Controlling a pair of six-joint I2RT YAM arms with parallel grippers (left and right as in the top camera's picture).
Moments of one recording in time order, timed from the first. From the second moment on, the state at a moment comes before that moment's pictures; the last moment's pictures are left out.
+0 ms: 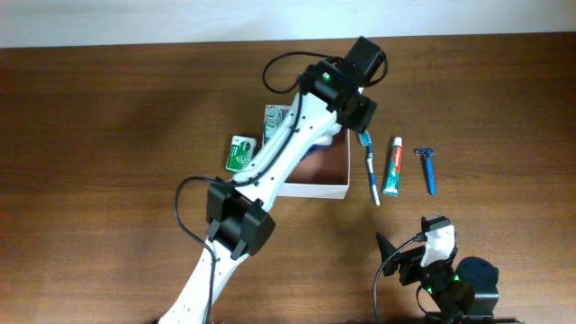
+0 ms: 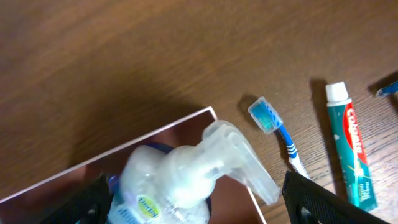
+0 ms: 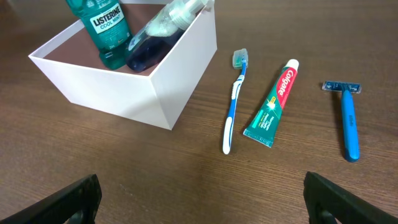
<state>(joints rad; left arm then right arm) -0.70 2.54 2.69 -1.26 -0.12 -0.15 -0.05 0.01 0.17 -0.60 -0.37 -0.03</state>
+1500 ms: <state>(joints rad) -0.73 2.62 2.73 -1.25 -0.14 -0.04 -0.05 0.01 0.17 -0.60 -0.37 -0.03</state>
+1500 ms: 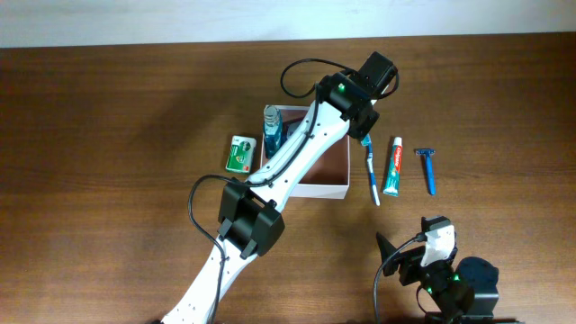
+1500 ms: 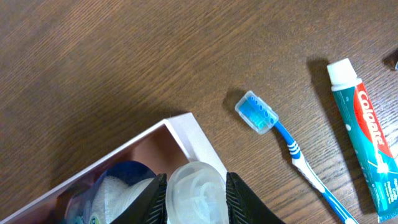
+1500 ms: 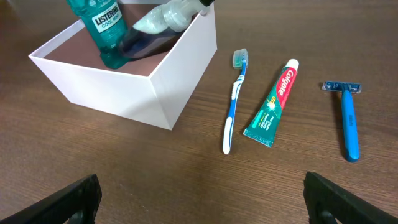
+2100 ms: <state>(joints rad) -0.74 2.60 2.74 -1.39 -0.15 -0.03 -0.05 0.01 0.17 -0.61 -0.37 -0.03</state>
